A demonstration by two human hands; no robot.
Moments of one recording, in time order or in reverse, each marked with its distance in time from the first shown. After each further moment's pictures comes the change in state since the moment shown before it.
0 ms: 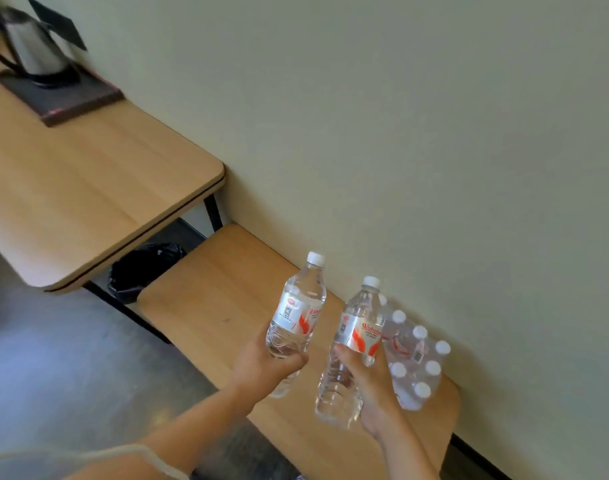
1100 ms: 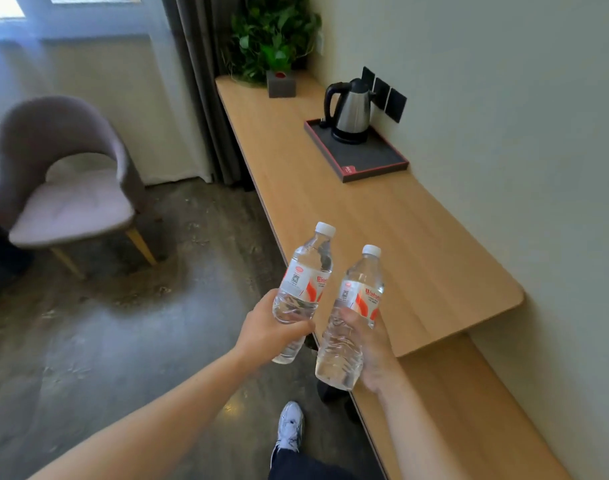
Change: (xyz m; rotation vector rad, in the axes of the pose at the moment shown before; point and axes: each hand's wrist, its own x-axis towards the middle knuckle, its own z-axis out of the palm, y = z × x) left_hand 0.046 -0.071 -0.591 -0.146 0.545 -0.107; right_hand 0.076 0.003 0.653 -0.066 -0.650 0.087
